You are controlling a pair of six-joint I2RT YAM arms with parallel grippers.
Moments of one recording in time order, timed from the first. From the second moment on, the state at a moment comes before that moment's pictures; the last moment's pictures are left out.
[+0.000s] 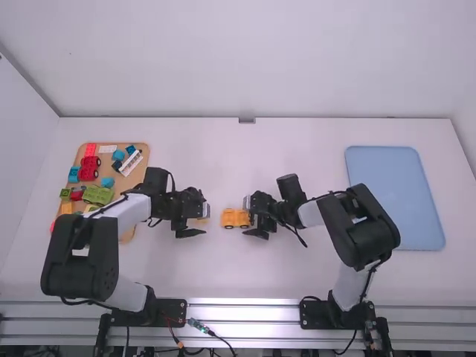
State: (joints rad) left arm -0.01 1.58 0.70 -0.42 0.72 1.44; right arm 0.41 1.91 0.68 0.24 -0.83 -0.94
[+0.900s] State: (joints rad) left arm 0.03 1.66 0.64 -0.30 0.75 1.46; right arm 0.46 1.98 0.74 0.23 -0.79 -0.94
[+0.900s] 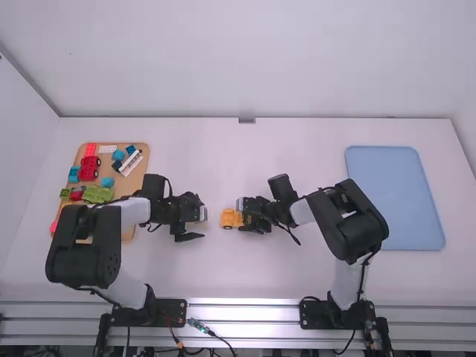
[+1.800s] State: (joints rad) left arm 0.03 1.78 0.75 -0.32 0.68 1.45; right arm 0.46 1.98 0.74 0.23 -0.79 -0.94
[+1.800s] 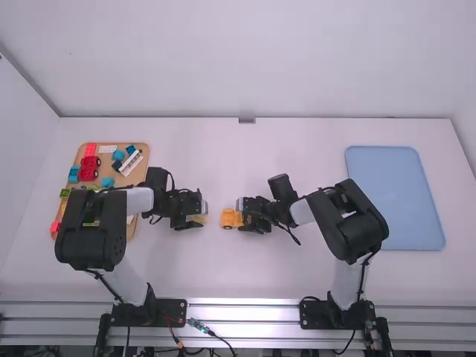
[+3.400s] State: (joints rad) left arm 0.02 1.78 0.84 -0.48 0.69 1.35; right arm 0.46 1.98 0.74 0.24 -0.78 -0.95
